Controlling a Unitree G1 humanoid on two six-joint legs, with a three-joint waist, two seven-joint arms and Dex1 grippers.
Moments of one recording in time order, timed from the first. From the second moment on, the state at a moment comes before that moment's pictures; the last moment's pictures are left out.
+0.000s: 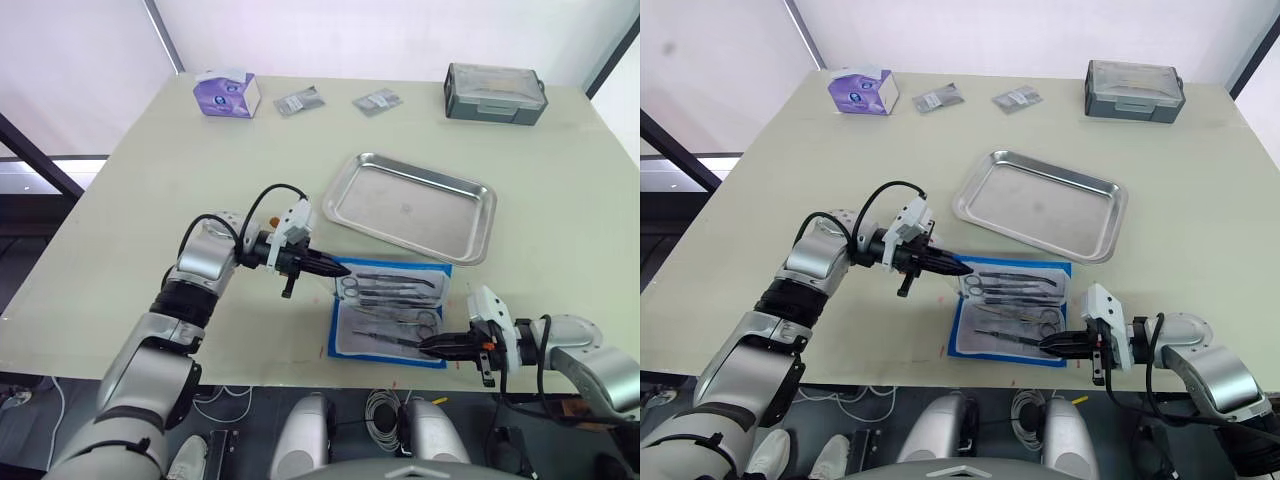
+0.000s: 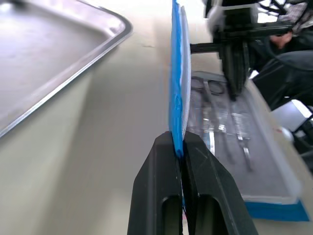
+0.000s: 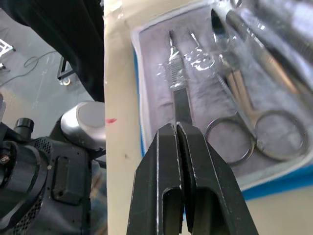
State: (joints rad) left arm -0.74 0.57 -0.28 0.46 -0.33 0.24 -1.52; right arm -0.01 -0.73 0.15 -0.28 0.47 0.44 1.19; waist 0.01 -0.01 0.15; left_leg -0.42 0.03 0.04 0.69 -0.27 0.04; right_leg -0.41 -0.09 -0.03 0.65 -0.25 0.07
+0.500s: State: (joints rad) left arm -0.79 0.47 -0.27 0.64 -0.18 0.13 -1.39; right arm 0.04 -0.73 0.15 -0.27 0.44 0.33 1.19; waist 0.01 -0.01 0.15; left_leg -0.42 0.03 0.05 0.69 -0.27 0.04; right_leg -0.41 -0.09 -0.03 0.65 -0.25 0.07
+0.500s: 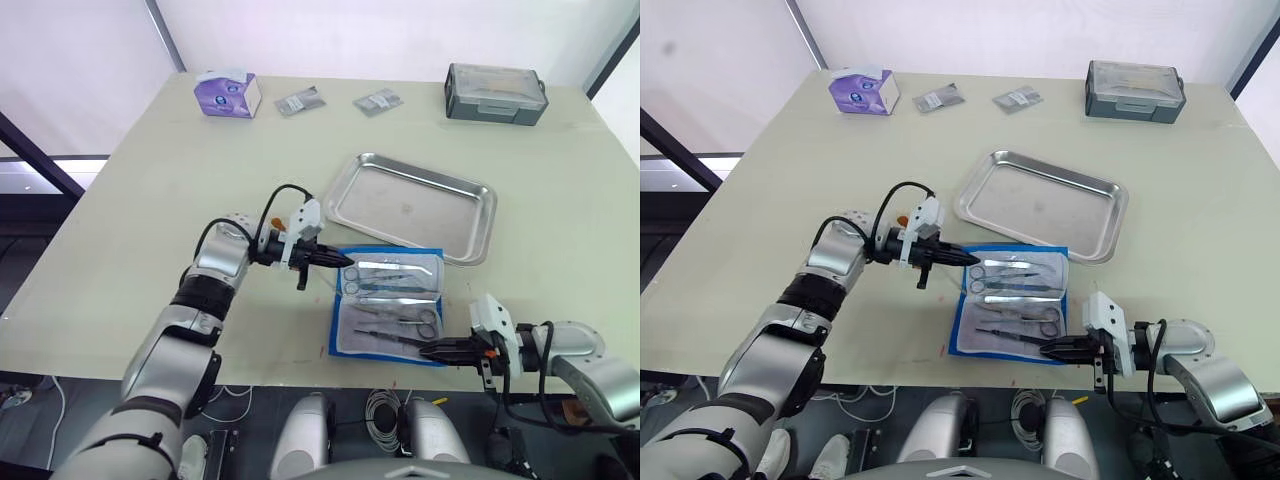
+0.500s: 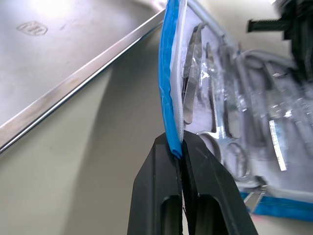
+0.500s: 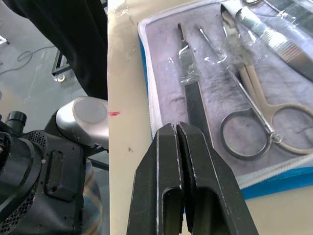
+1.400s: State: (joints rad) left arm -0.82 0.45 -0.27 0.70 -0.10 0.01 -1.37; right arm -0.06 -0.69 -0.01 -0.29 0.53 0.25 1.15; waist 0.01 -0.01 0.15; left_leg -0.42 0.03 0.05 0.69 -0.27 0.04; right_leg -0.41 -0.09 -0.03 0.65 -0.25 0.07
